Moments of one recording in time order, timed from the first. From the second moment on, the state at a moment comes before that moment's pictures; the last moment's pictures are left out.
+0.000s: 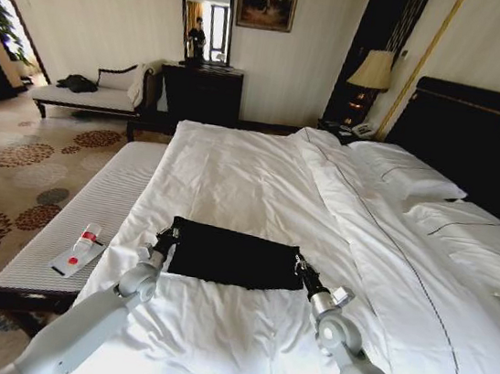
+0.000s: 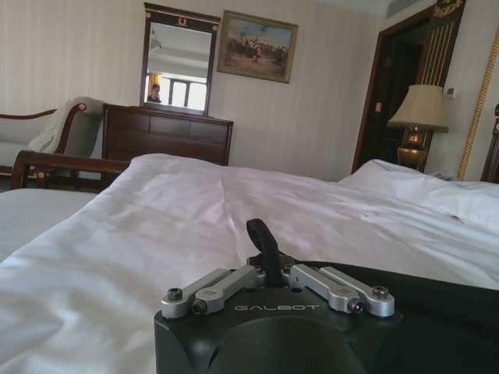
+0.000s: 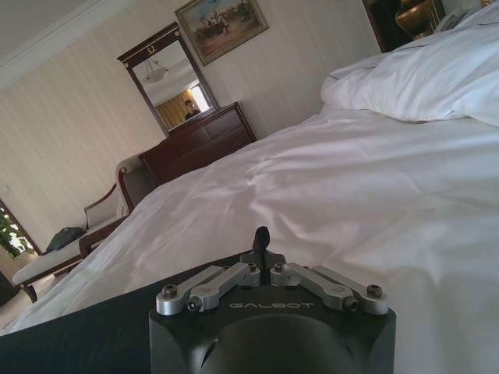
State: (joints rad) left arm 0.97 -0.90 0.03 -1.62 -0.78 -0.20 -0.29; right arm -1.32 1.06 0.38 1.79 0.93 0.02 0.05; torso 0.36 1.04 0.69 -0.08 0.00
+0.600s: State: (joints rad) left arm 1.00 -0.90 0.05 -1.62 -0.73 -0.21 -0.28; right arm -1.36 1.04 0.41 1.80 0.93 0.03 0.05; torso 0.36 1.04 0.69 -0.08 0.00
